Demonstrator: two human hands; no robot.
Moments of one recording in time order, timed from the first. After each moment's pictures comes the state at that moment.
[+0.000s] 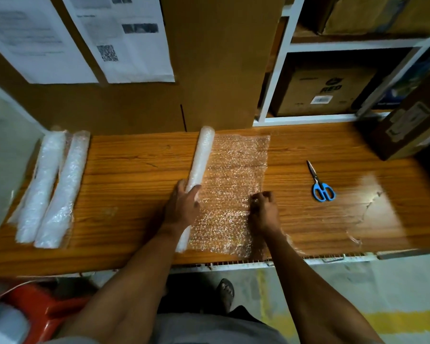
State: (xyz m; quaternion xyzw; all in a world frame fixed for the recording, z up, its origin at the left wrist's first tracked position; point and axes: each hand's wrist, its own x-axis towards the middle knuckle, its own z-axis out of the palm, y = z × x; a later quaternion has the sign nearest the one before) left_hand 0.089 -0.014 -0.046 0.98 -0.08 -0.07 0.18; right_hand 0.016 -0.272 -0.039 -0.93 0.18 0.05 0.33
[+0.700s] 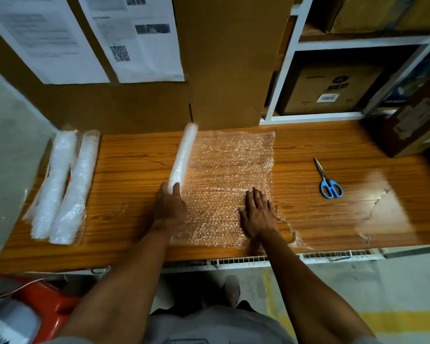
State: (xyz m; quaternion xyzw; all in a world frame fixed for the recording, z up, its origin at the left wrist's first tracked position) left_hand 0.089 0.044 -0.046 0.99 0.02 -0.07 0.12; right_hand 0.010 -0.235 -0.071 -0.98 0.06 0.14 0.12
